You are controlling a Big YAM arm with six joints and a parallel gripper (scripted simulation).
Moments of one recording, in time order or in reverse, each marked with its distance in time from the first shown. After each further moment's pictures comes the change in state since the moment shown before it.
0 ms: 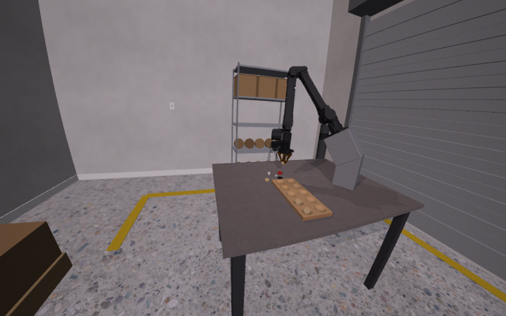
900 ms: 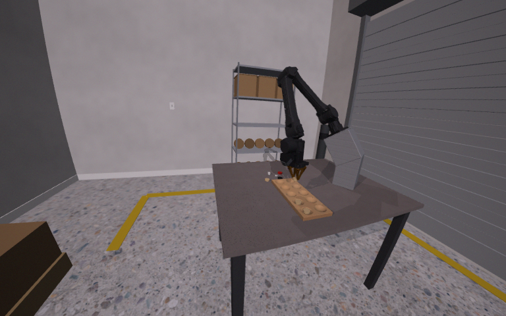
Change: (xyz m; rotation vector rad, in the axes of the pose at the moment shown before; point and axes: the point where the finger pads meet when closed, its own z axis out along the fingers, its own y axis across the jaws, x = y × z) arm -0.115 0.222 0.002 -0.064 0.022 -0.064
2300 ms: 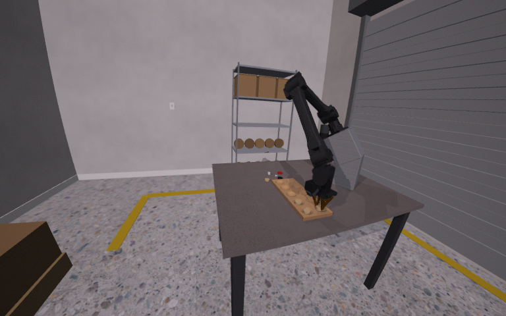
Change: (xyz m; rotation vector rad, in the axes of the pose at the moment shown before) arm -0.016 0.166 0.085 0.051 -0.015 0.092
